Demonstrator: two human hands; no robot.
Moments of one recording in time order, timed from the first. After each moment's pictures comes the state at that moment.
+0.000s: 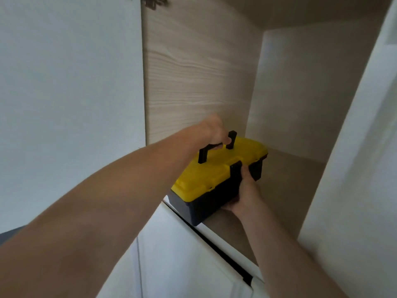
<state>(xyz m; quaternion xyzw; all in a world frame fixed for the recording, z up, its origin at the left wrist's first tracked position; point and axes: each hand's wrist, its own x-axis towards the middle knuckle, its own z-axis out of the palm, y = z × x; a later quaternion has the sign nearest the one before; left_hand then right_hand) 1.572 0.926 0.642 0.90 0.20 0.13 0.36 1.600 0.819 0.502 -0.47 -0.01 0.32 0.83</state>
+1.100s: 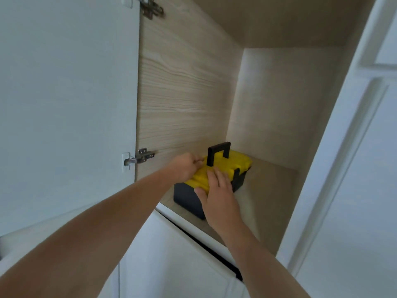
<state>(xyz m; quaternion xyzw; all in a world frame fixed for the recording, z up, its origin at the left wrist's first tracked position) 1.545 0.975 0.552 0.95 0.07 0.15 0.28 1.550 0.825 0.489 -0.86 -0.36 -0.20 0.30</state>
